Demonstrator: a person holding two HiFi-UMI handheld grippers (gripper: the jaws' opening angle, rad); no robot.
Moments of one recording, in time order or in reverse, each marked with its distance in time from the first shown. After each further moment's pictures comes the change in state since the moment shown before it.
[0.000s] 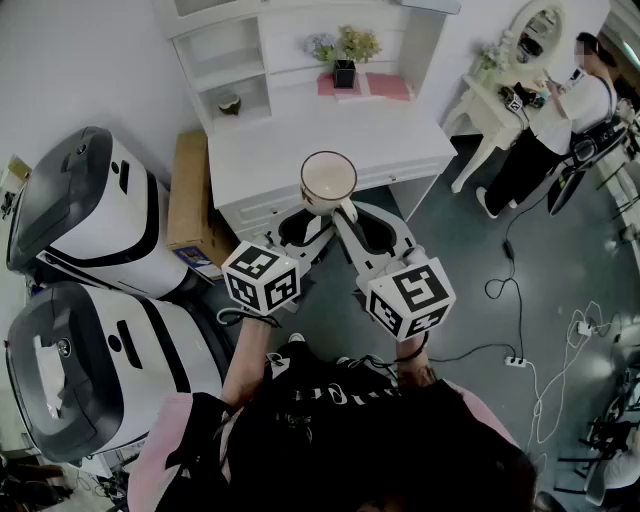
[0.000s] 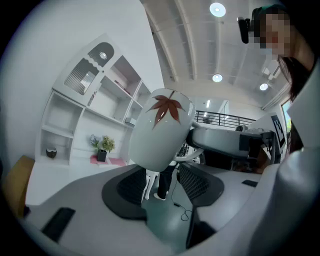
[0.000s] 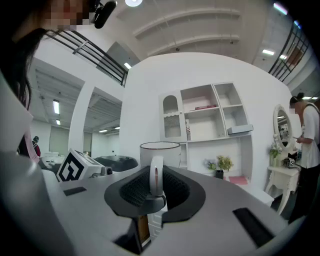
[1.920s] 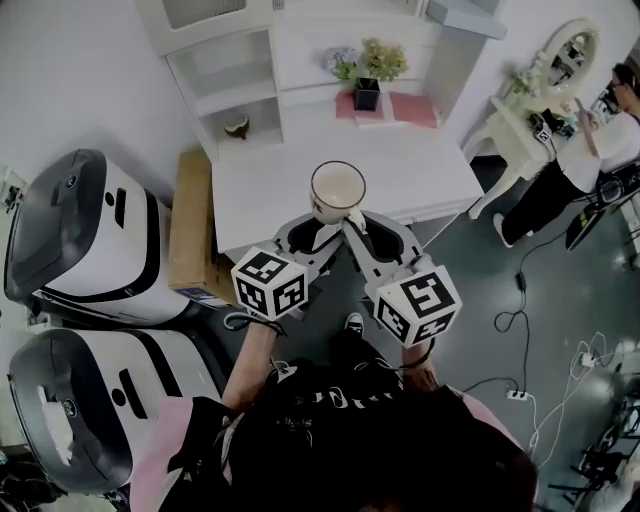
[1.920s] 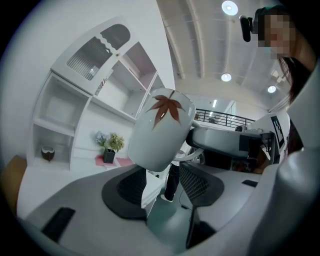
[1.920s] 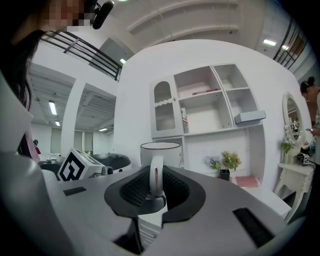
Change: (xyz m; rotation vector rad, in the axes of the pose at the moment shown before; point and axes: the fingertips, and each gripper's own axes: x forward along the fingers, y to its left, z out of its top) left arm 0.103 0.162 0.017 -0.052 0.028 0.032; right arm 0.164 -0.108 -0.017 0.029 0.048 0.040
